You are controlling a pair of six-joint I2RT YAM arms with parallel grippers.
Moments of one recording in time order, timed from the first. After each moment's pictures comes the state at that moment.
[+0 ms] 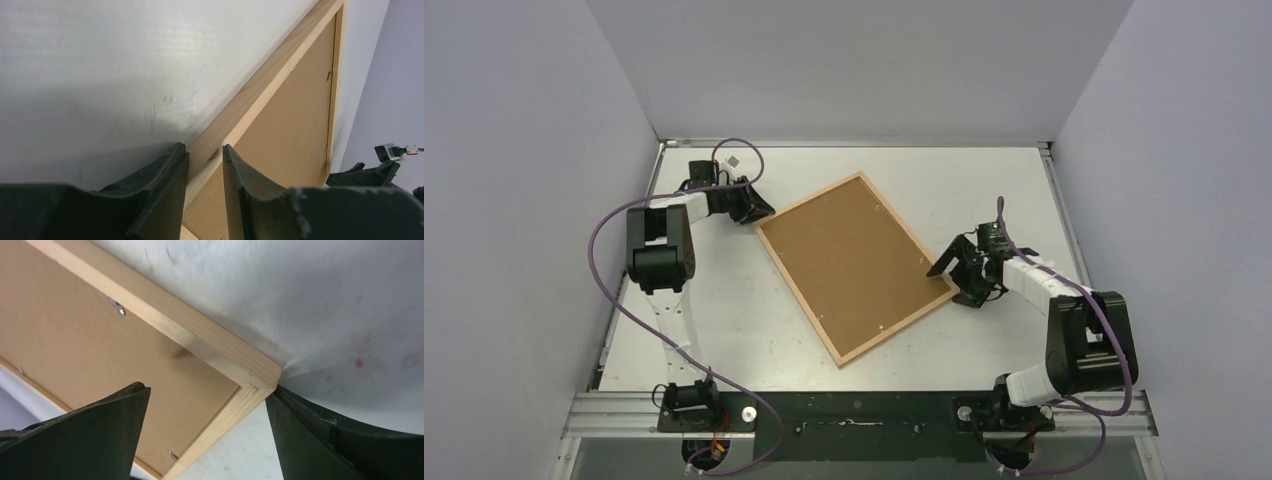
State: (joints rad) left arm 0.06 2.27 1.56 -0.20 0.74 -0.46; right arm 0.12 1.43 0.70 -0.40 -0.26 0.84
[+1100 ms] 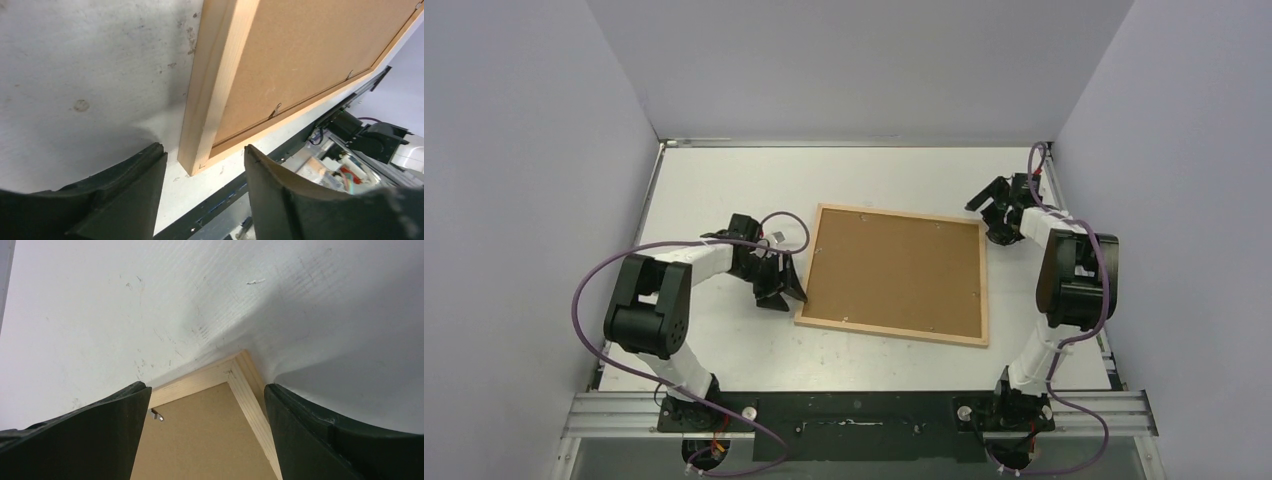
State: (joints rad) left arm -0.23 1.70 0.86 -0.52 0.64 -0.44; right arm -0.13 1.87 1.16 -0.14 -0.14 0.73
